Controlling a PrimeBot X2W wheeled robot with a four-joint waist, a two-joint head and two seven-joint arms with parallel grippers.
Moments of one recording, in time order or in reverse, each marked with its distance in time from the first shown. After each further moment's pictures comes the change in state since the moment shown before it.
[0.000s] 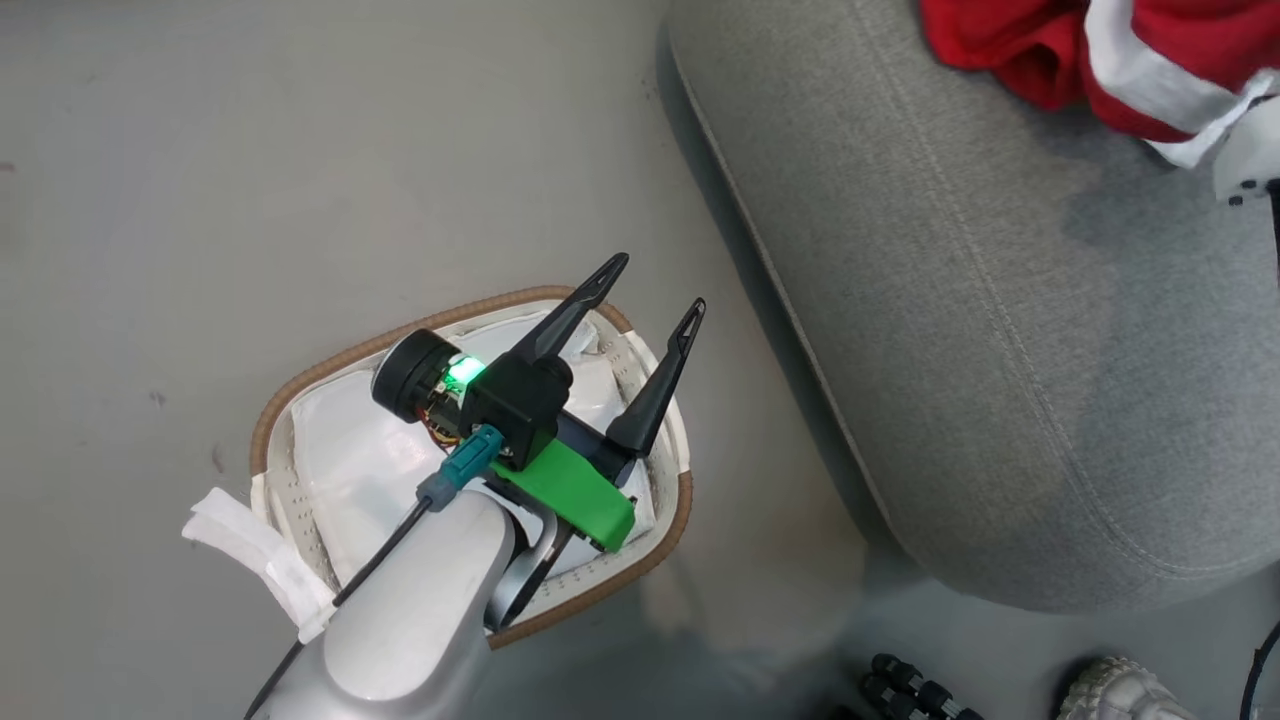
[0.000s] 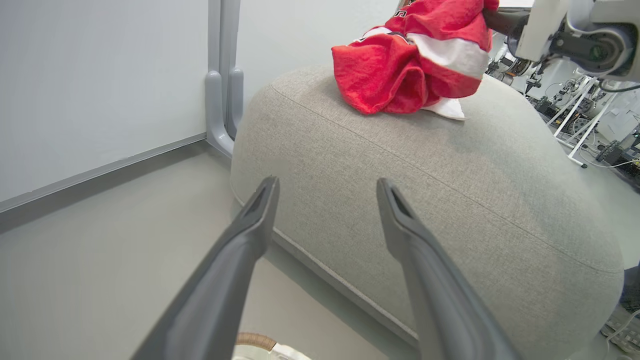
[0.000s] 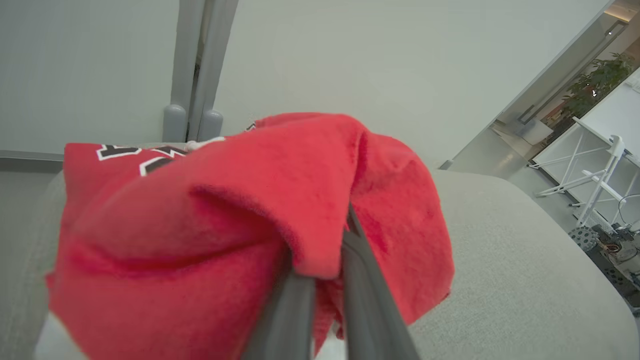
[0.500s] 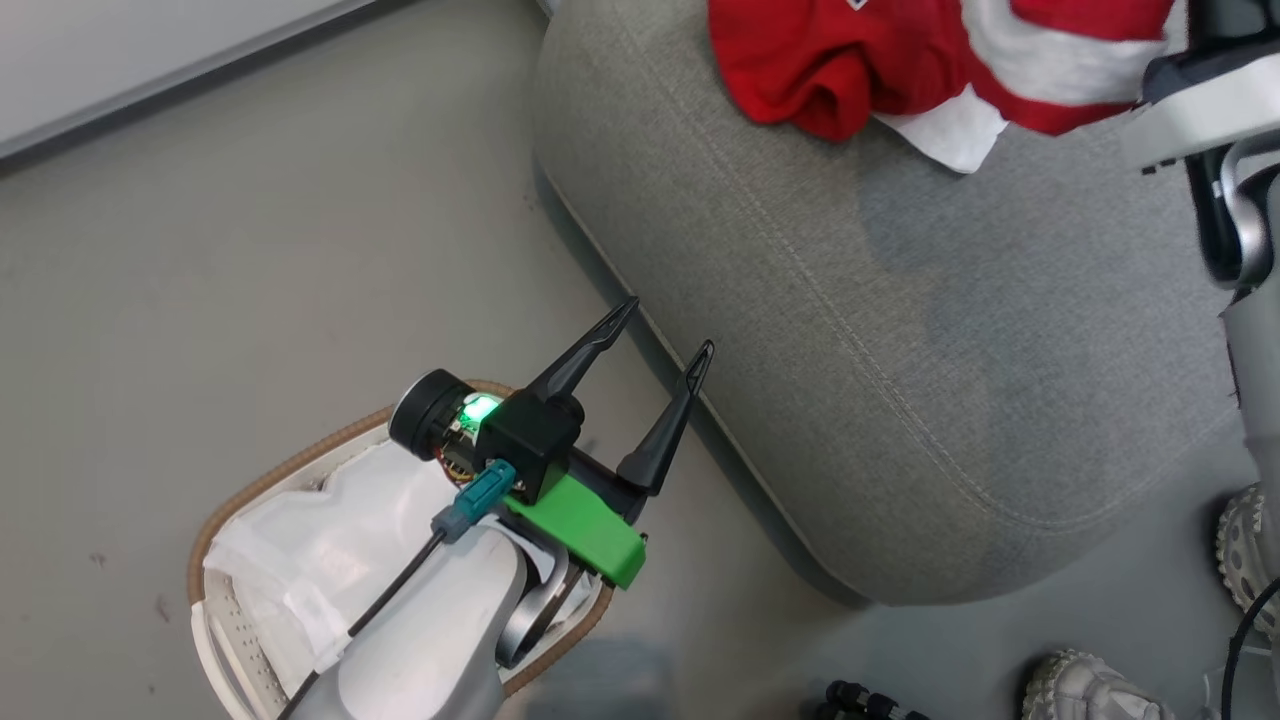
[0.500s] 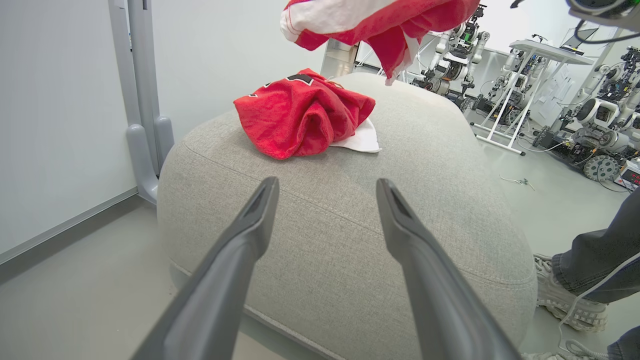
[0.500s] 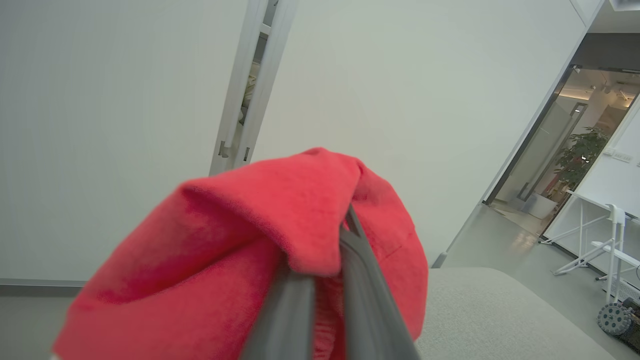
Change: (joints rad) left arm 0.059 -0.010 -0.007 -0.001 -0.002 0.000 0.000; right arm 0.064 0.004 0.240 -0.327 0.252 0.000 0.000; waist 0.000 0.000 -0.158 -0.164
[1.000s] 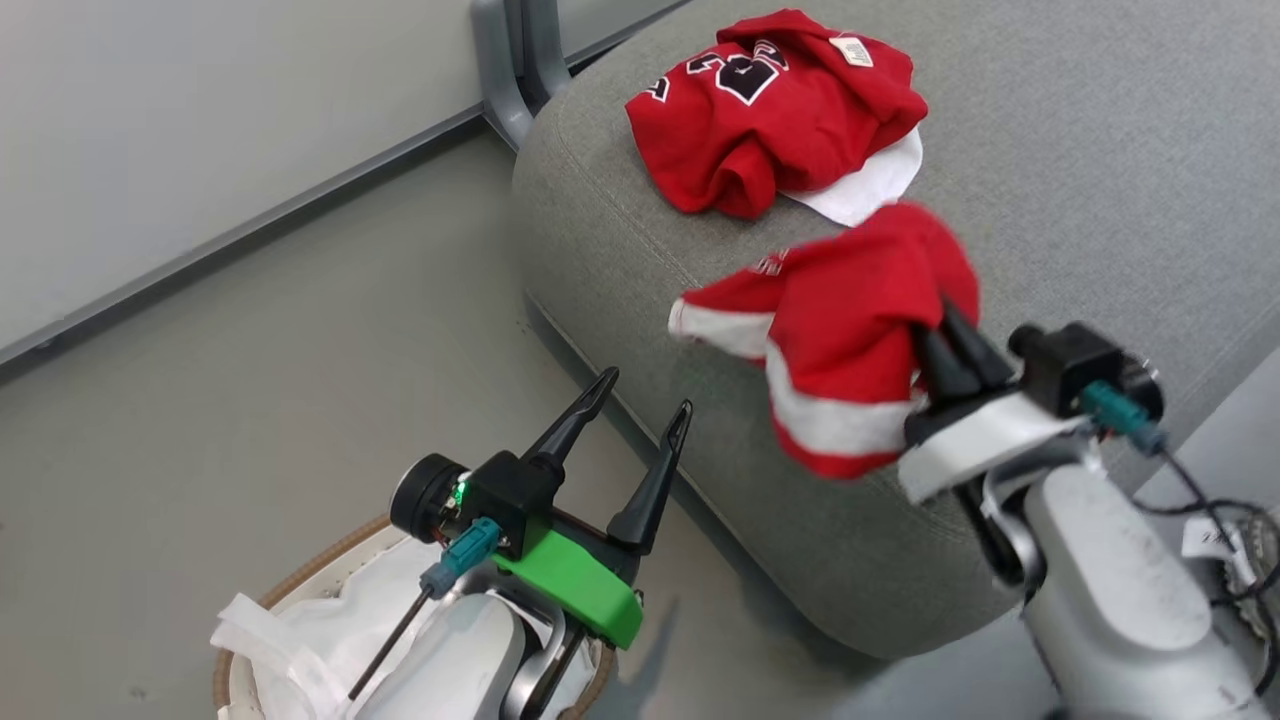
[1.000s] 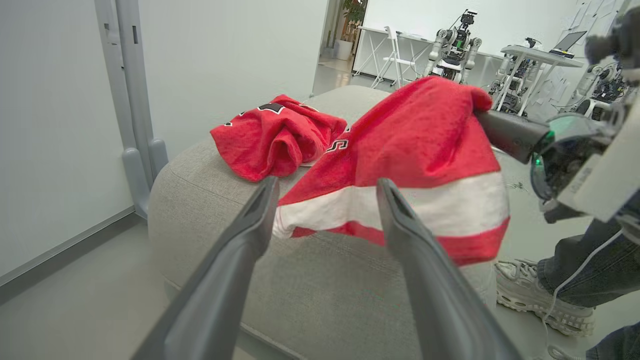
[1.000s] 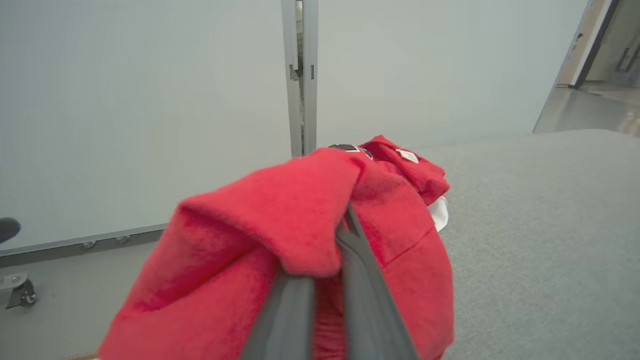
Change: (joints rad) left arm 0.145 -0.047 0.076 -0.001 -0.013 0.000 0.000; right arm 0.460 0.188 0.164 -0.063 0.105 0.000 0.000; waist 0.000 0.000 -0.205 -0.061
